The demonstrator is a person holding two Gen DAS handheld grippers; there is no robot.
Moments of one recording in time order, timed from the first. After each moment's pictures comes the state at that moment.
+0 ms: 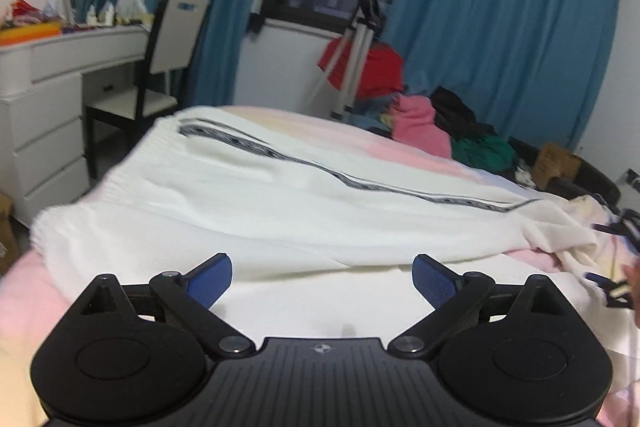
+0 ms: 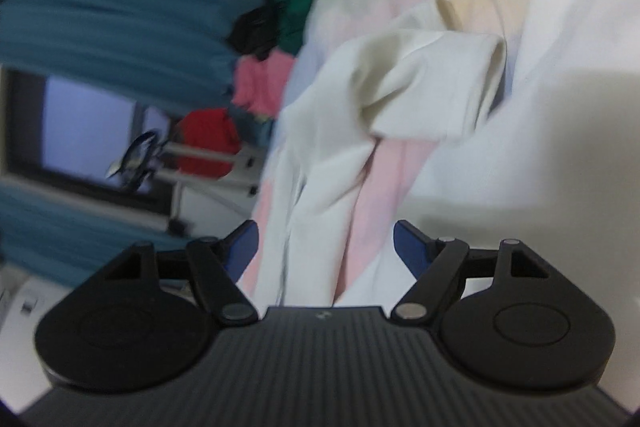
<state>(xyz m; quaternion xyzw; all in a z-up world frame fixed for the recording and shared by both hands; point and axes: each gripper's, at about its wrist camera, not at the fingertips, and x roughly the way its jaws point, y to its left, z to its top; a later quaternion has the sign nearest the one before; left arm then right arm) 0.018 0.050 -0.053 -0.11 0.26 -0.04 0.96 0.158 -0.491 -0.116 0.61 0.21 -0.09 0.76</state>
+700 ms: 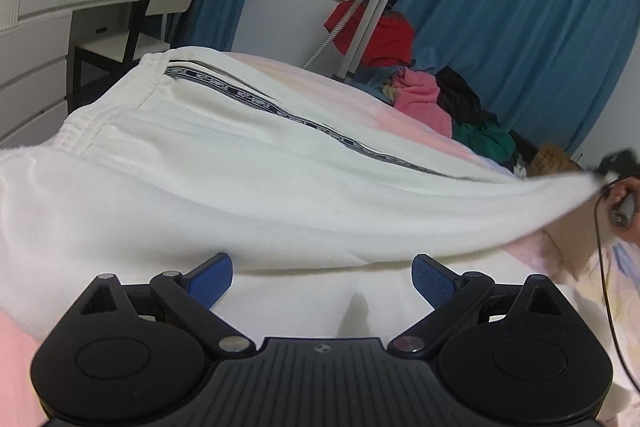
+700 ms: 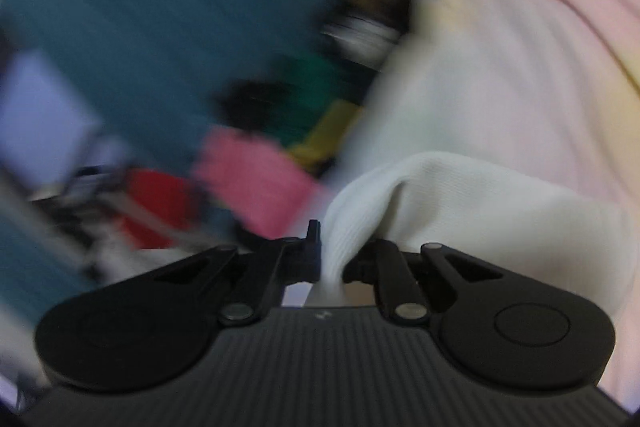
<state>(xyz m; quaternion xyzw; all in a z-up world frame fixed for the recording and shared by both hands) 0.082 0.080 -0.106 -0.17 0.31 -0.05 0.93 0.319 -0.510 -0.015 0.37 0.11 -0.14 0.91</state>
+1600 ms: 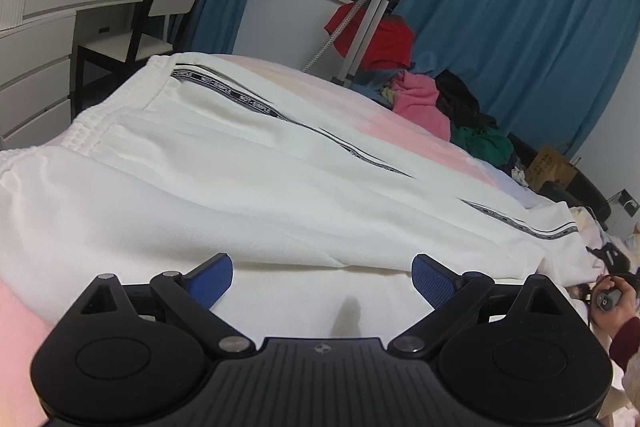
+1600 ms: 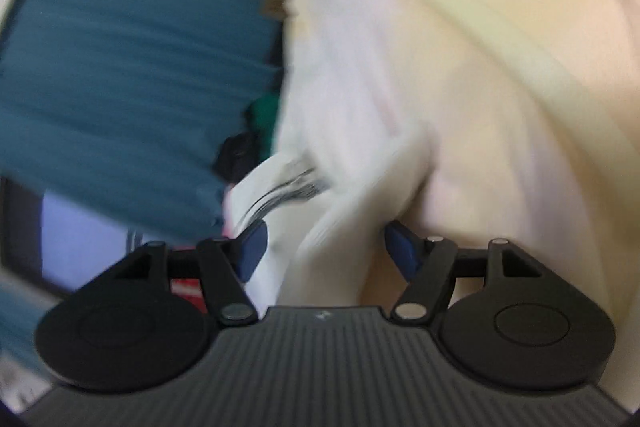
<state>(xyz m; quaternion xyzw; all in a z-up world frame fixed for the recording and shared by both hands) 0.066 0.076 -0.096 -0.17 0.31 -0.05 0.94 0.209 -0.627 -0.204 0.63 0.08 -0.17 0.75</state>
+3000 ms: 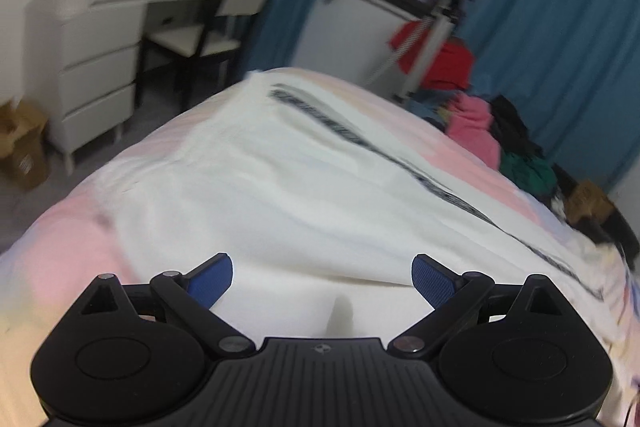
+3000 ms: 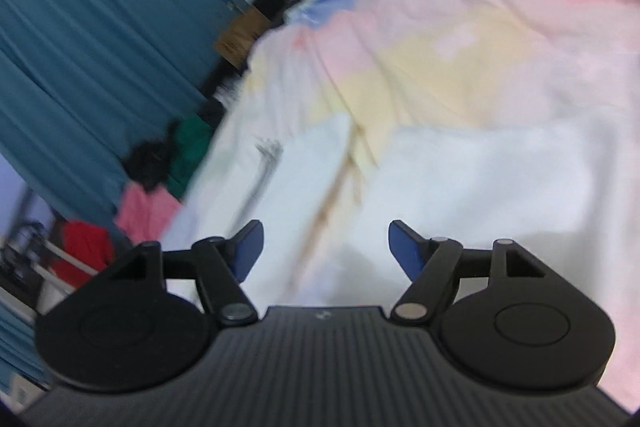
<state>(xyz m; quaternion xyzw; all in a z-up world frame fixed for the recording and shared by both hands) 0.030 0.155 -0.067 -0.22 0.33 0.04 0.92 0.047 -0.481 -0.090 0.45 0.15 -0.38 0.79</state>
